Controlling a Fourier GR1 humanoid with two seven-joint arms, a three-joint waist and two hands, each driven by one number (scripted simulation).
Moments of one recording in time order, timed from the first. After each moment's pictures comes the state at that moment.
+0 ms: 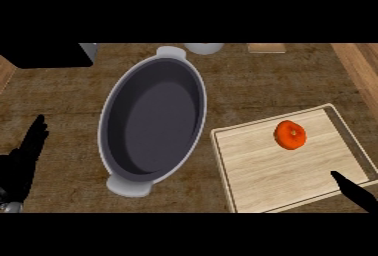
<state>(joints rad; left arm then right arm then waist) 0.06 0.60 -0.17 -1.48 0.24 0.34 0.01 0.28 -0.51 0.10 -1.70 0.50 -0.91 0.55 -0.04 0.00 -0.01</state>
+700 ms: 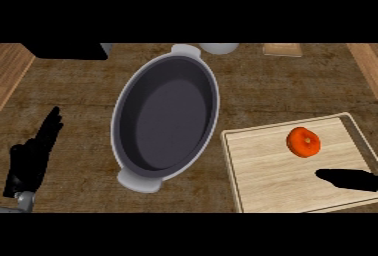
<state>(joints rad) -0.01 0.57 -0.21 -1.48 0.22 0.32 0.05 0.05 -0.63 0.15 -1.88 0.48 -0.32 1.16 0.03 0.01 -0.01</state>
